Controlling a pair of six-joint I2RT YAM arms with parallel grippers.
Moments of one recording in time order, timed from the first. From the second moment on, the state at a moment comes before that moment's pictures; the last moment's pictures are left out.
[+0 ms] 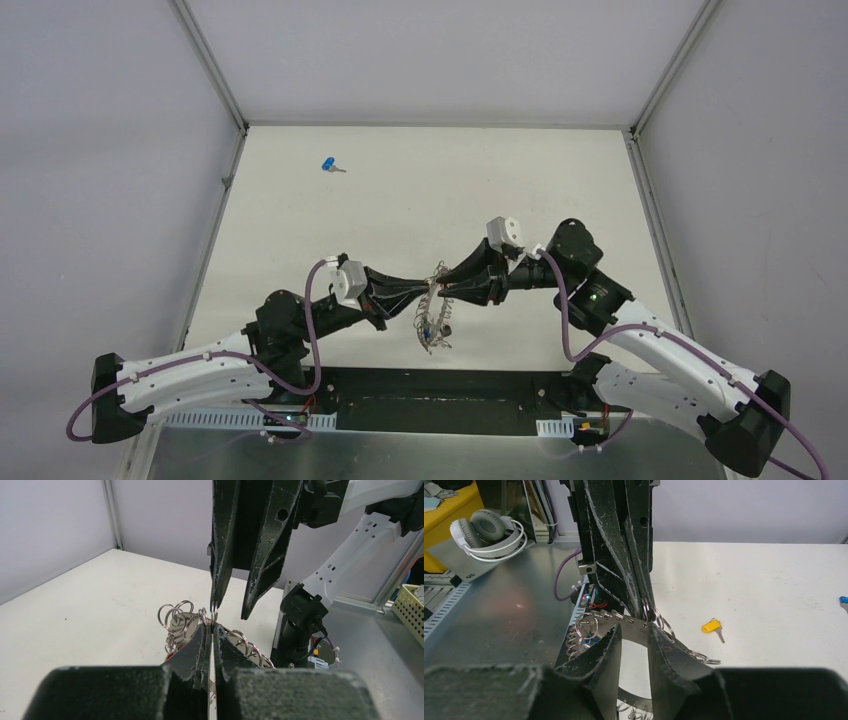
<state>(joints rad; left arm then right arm) -1.17 0.56 0.39 0.54 0.02 -0.10 0.83 0.87 0.73 0.19 -0.85 0.06</state>
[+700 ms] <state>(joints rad) -1.17 0.56 0.38 0.56 0.02 -0.11 0.83 0.93 0.72 0.26 -0.88 0.10</state>
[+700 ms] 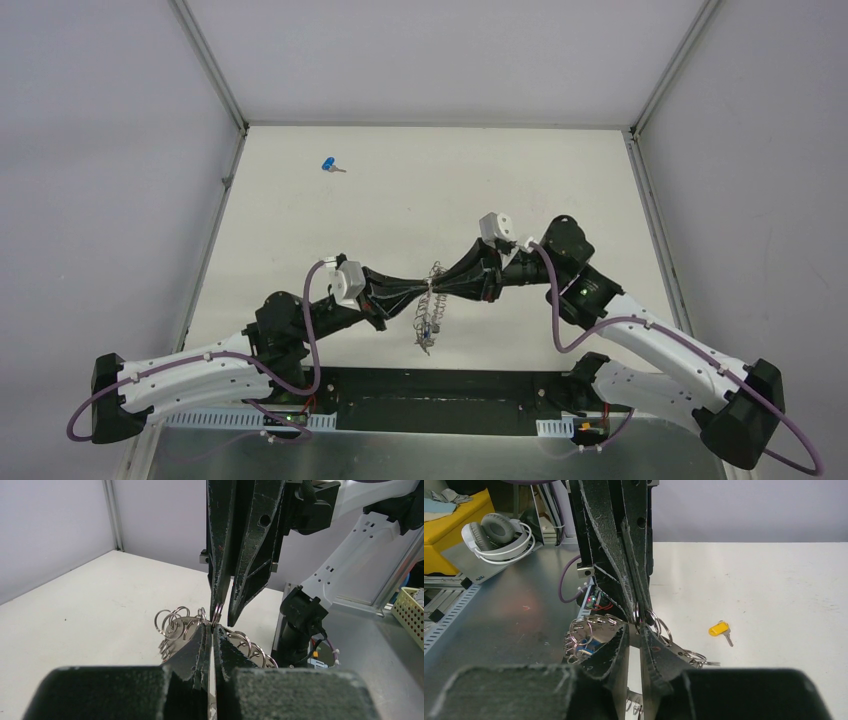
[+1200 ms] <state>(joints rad) -1.17 0.56 0.38 0.56 0.02 -0.12 0.83 0.96 0.72 0.27 -0.88 0.11</state>
